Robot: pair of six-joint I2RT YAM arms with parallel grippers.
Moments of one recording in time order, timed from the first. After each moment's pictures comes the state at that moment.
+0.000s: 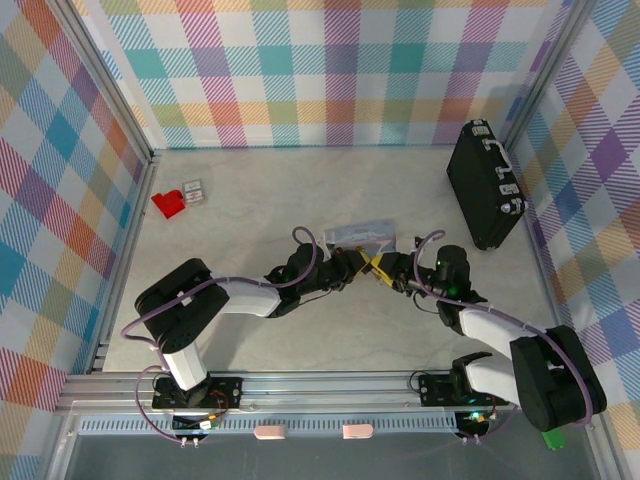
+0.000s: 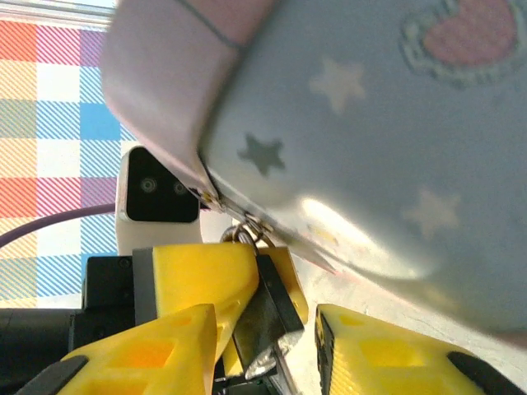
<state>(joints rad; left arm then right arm) -0.88 1.75 0.74 0.76 0.19 -1.44 0.29 1.15 0.26 0.56 -0.73 1.19</state>
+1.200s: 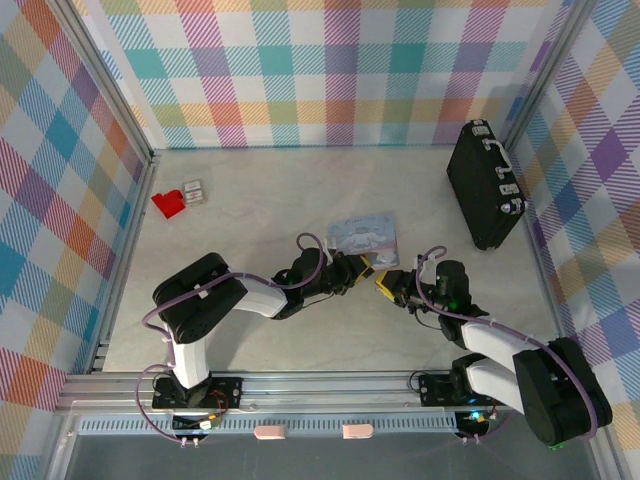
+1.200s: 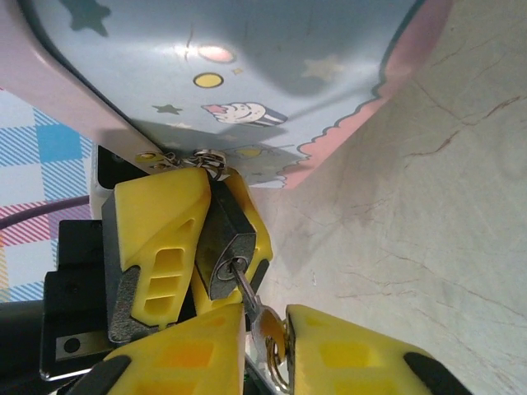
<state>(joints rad) -0.88 1.85 0.74 0.84 0.19 -1.51 0.32 1.09 0.16 0.50 -0.66 1.25</state>
